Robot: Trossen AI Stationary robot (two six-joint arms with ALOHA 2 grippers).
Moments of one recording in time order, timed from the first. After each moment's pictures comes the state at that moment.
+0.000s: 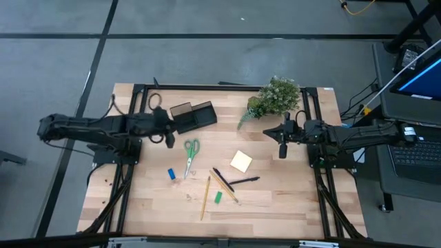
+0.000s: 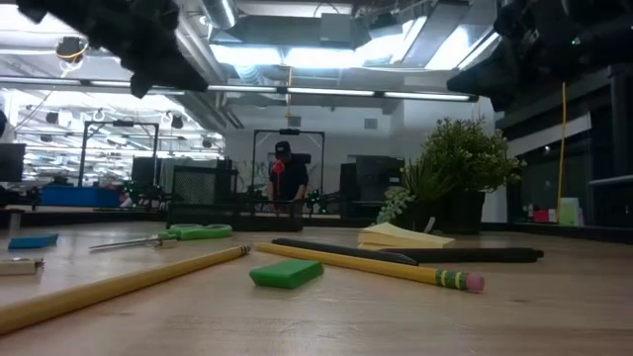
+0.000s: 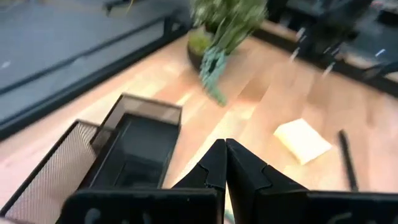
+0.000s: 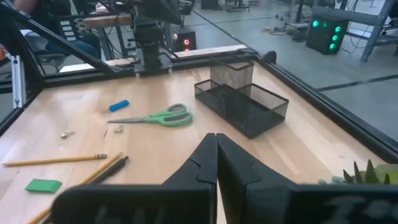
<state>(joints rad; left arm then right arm) 0.04 0.72 0.55 -0.30 -0.37 -0.41 0.00 0.67 0.31 0.16 0.19 0.10</state>
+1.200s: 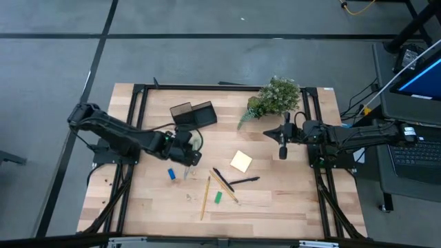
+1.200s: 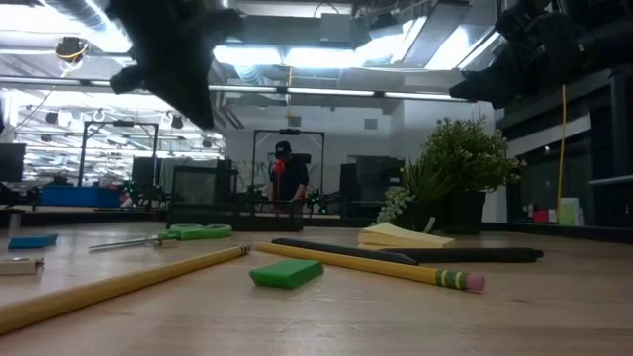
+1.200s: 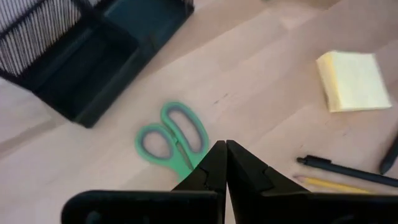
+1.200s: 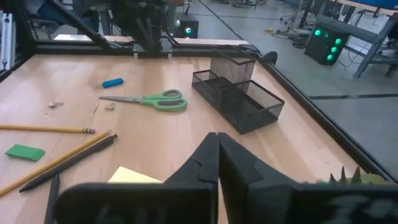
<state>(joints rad) -0.26 1.41 1.01 -0.81 -0.53 -1.20 0.00 0.67 0.31 0.11 0.19 -0.03</state>
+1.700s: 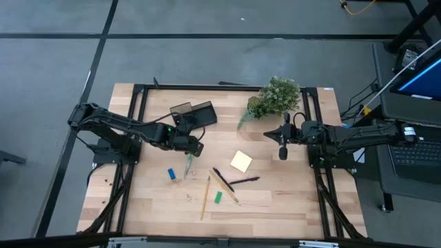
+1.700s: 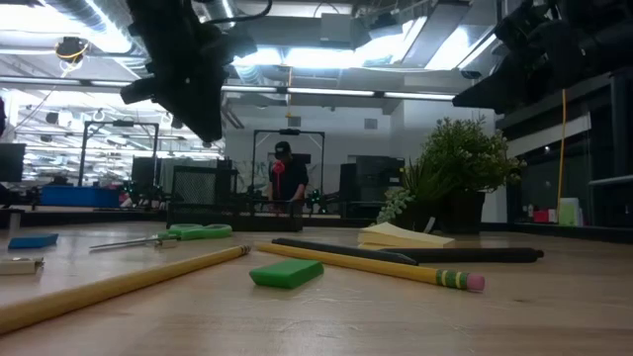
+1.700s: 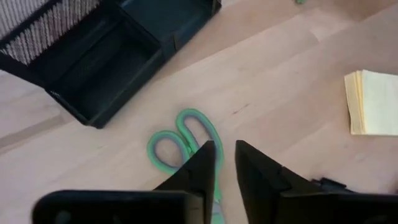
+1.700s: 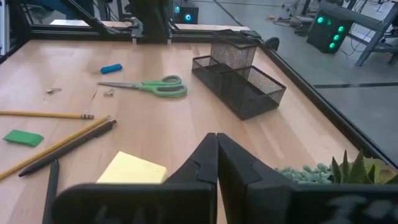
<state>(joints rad) -0.13 1.41 1.01 -0.80 -0.44 -1.19 0.00 0.67 0.31 0.07 0.19 -0.03</state>
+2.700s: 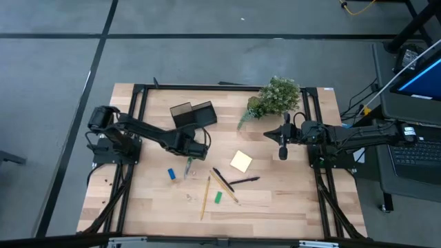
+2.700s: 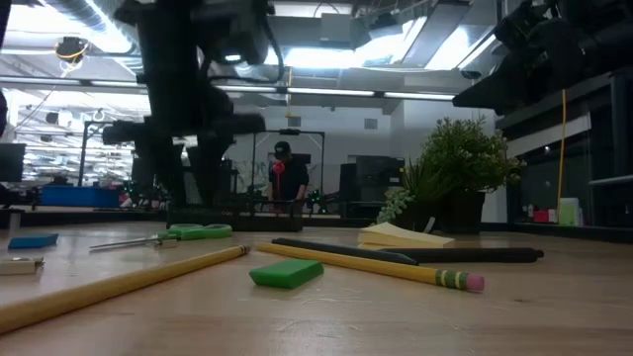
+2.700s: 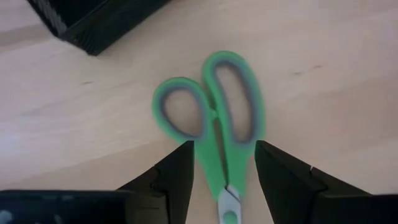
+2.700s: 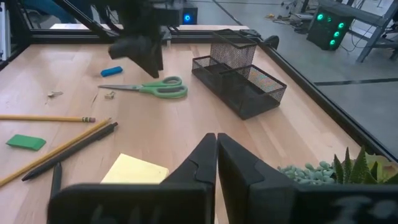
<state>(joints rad) -0.12 1.67 1.01 -0.80 -0.34 -1.44 0.00 0.67 0.31 0.07 0.19 0.00</state>
